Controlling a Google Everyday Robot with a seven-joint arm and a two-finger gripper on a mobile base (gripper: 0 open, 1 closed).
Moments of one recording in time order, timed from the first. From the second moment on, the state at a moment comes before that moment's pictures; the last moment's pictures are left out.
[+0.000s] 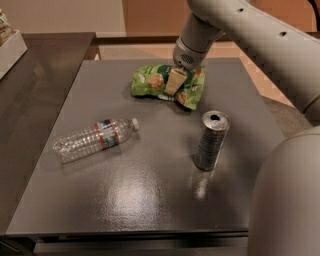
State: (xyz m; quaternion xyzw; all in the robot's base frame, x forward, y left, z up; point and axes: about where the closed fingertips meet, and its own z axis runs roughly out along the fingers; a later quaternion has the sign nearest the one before) arm 0.689 -0.057 0.863 -0.58 0.79 0.03 0.20
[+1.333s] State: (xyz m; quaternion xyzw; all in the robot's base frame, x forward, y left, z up) arm 0.664 -0.086 0.981 -0.61 0.75 0.02 0.26
